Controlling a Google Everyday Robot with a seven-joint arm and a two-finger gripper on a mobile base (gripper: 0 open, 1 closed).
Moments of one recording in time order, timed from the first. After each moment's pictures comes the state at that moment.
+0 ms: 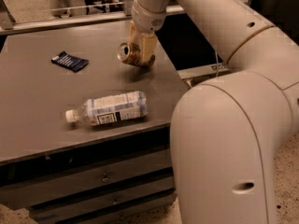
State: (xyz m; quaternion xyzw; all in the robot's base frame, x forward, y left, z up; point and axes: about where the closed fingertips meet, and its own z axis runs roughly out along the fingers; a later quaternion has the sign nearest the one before) arm 0.710 0.024 0.888 -0.86 0.48 -0.01 0.18
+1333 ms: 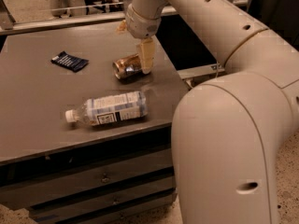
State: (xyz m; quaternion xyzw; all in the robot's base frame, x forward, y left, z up) arm 0.698 0.047 0.874 -0.88 0.44 0.01 0.18
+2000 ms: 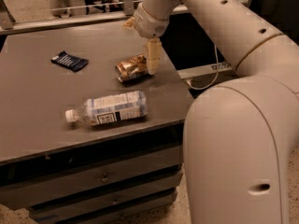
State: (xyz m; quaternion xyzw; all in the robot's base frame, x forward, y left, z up) arm 0.700 0.038 0.876 -0.86 0.46 0.04 0.22
